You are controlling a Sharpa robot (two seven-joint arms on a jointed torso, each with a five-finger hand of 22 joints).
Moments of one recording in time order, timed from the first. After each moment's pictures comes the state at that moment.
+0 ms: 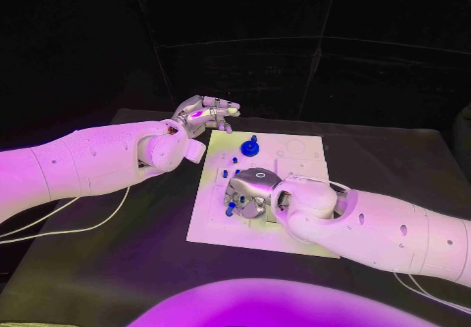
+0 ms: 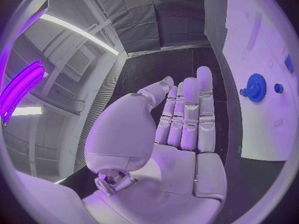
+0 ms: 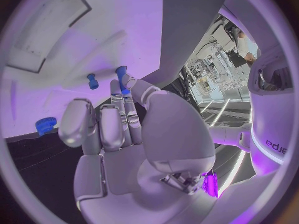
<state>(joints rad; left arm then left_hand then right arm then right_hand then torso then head) 1.21 -0.82 -0.11 1.35 0.02 -0.15 0.39 1.27 -0.09 0.46 -0.11 0.05 1.06 0.16 0.14 0.07 1.12 0.09 0.22 0.07 1.14 0.02 1.01 0.47 0.18 1.16 0.11 0.57 0.64 1.07 -0.46 -0.11 1.56 -1.69 -0.16 -0.16 1.33 -0.09 0.50 -0.10 0.07 1.14 0.14 0.09 0.08 1.25 0.07 0.09 0.07 1.47 -0.03 1.33 1.08 0.09 1.41 0.08 1.31 1.08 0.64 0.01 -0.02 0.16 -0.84</state>
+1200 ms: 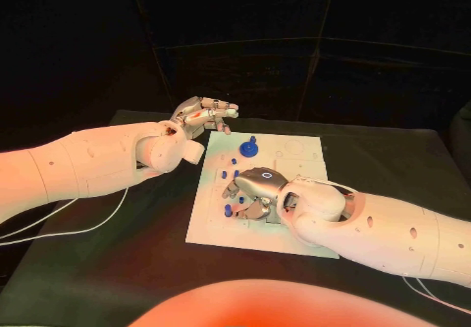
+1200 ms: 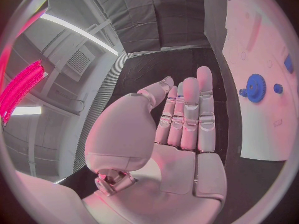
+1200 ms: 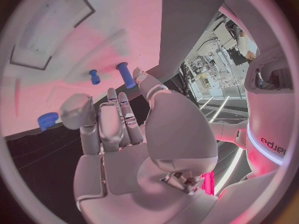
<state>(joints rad) 1.21 -0.82 -0.11 1.35 0.02 -0.15 0.39 1.27 -0.09 0.46 -0.11 0.05 1.06 0.16 0.14 0.07 1.12 0.09 0.22 0.07 1.14 0.02 1.01 0.47 0.18 1.16 0.11 0.57 0.64 1.07 -0.53 -0.11 1.60 -1.68 -0.24 -0.14 1.26 -0.16 0.28 -0.07 0.12 0.88 0.15 0.06 0.07 1.02 0.10 0.09 0.07 1.47 0.00 1.30 1.02 0.10 1.36 0.10 1.22 0.94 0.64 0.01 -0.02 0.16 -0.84</state>
